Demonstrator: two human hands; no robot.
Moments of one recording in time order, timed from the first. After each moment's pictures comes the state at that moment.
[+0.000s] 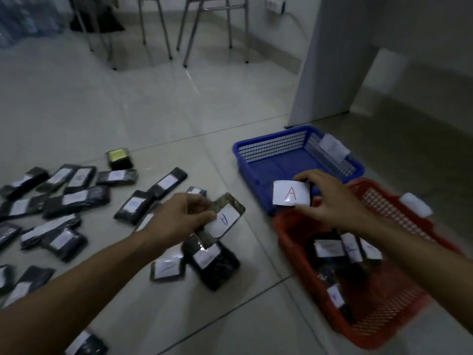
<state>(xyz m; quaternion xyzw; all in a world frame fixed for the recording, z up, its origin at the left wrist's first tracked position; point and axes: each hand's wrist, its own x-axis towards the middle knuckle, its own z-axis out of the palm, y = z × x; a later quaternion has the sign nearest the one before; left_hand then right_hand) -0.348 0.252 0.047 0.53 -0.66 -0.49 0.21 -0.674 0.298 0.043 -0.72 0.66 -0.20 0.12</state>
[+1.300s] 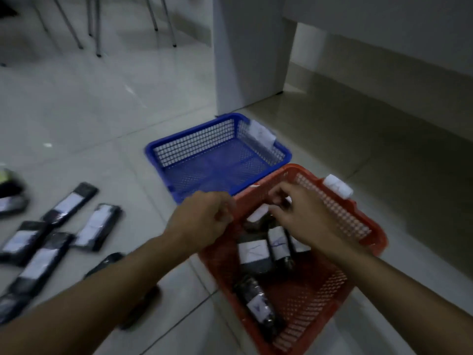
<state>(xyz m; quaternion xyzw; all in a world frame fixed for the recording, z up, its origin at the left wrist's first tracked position) -0.576 0.253 0.022 0.38 -0.89 -0.24 0.09 -0.782 0.353 0.014 -0.57 0.77 -0.27 0.13</state>
